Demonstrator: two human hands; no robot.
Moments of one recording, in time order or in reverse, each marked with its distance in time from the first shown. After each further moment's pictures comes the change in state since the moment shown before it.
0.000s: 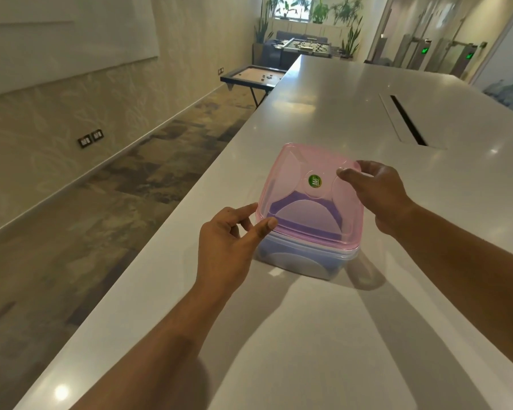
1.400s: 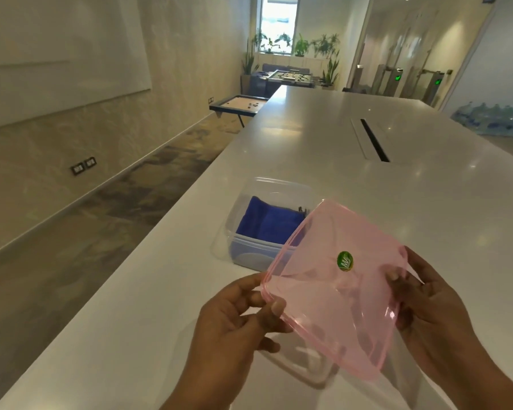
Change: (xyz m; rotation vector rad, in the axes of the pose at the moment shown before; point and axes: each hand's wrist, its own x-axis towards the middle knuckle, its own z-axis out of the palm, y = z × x) left_hand -0.132 0.069 -0.003 -0.375 -0.300 -0.341; right_hand -0.175 0.062 -0.120 0.710 -0.044 0.120
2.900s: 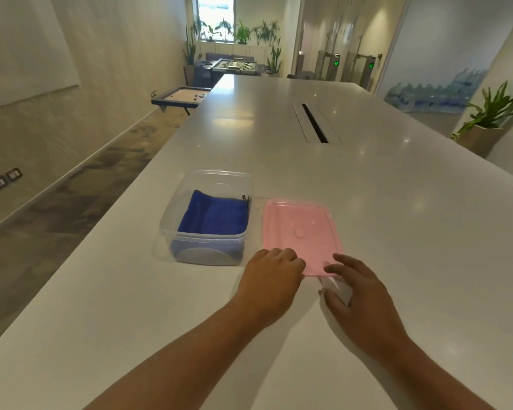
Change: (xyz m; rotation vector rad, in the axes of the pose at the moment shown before) left_hand 0.094 -0.070 0.109 1.360 -0.351 0.915; right_hand -0.013 0.032 -0.048 -1.314 0.096 -0.412
